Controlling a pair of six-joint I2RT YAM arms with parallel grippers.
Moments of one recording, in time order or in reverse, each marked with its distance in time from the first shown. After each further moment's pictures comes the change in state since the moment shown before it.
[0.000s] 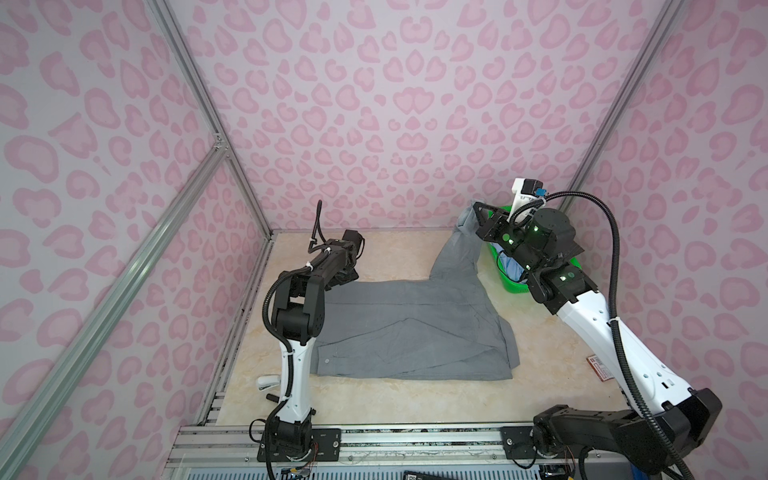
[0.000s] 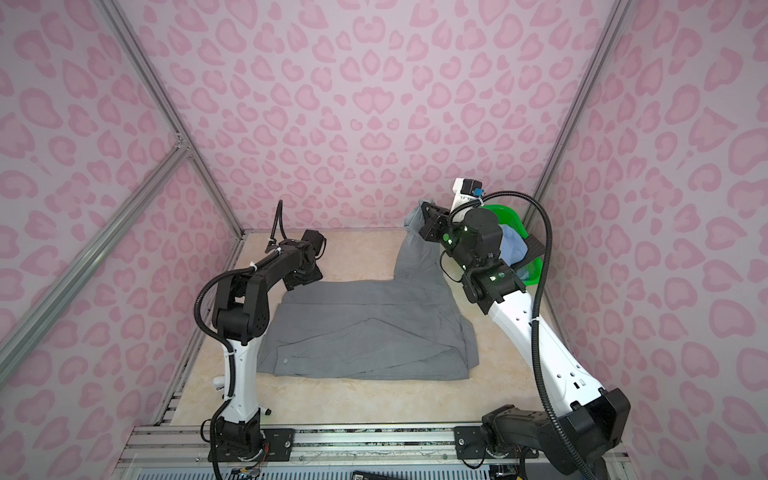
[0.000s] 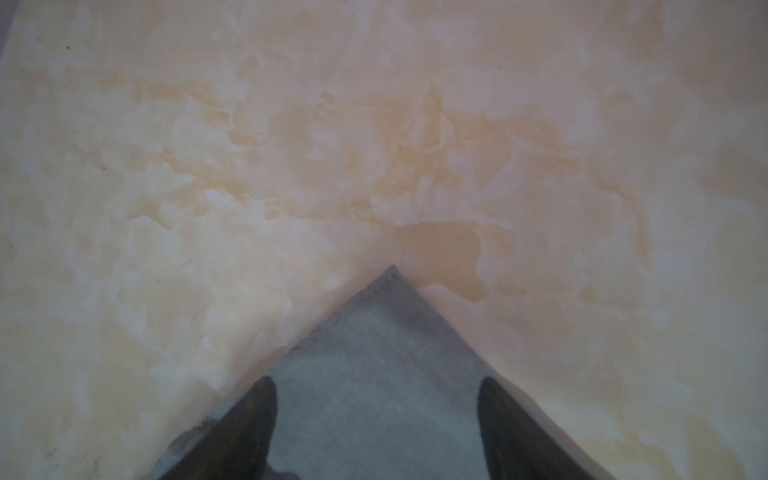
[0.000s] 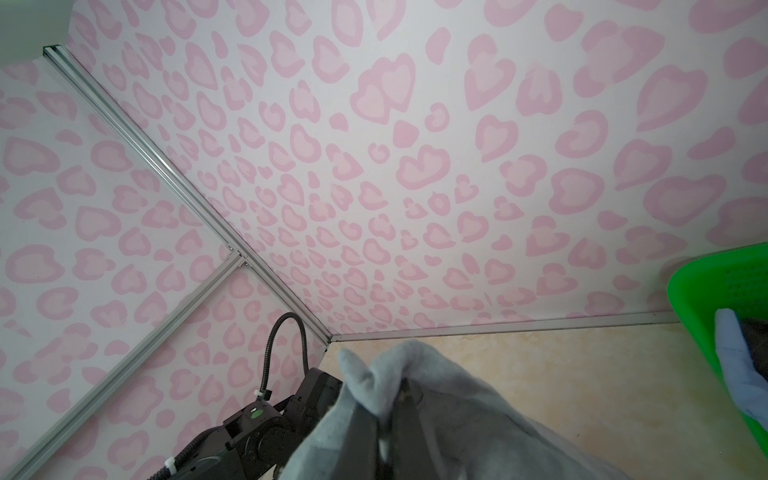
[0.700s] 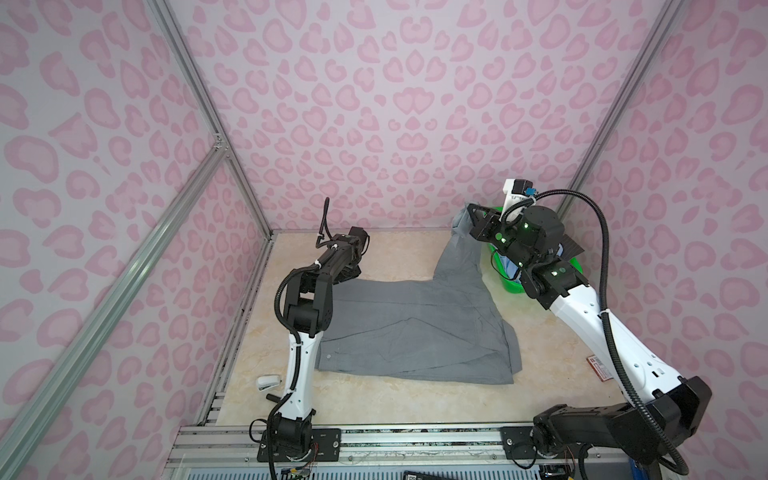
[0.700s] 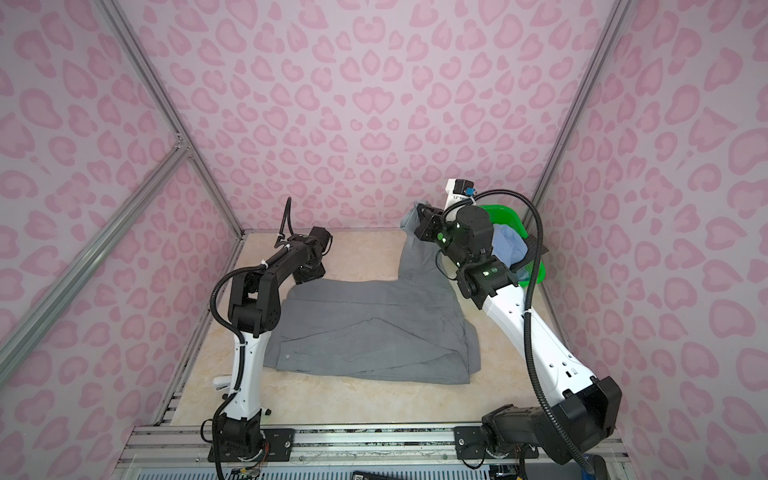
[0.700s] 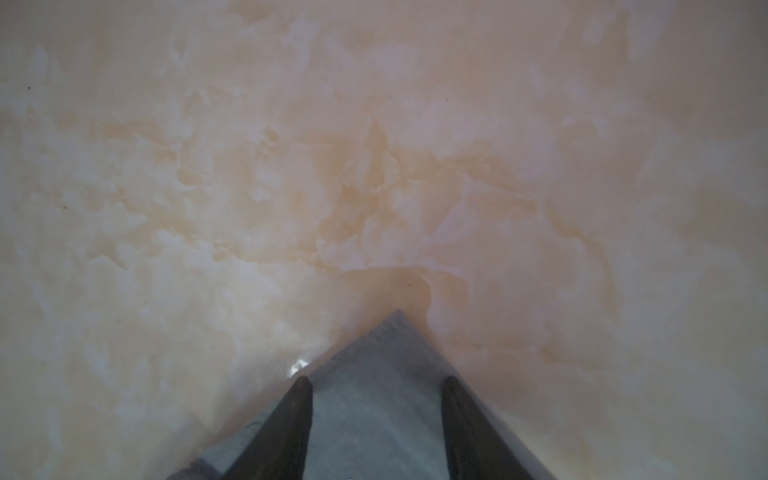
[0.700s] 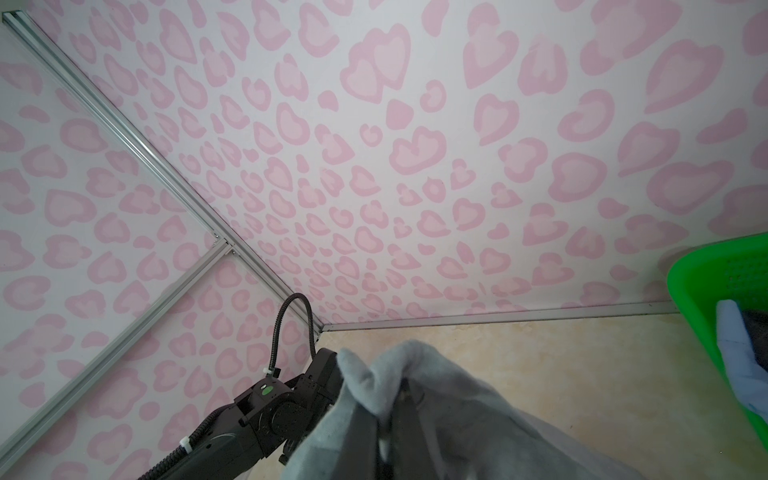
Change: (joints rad) left arm -0.014 0.196 0.241 -0.108 -0.032 0.026; right arm 0.008 0.046 0.018 -0.011 0.006 -0.014
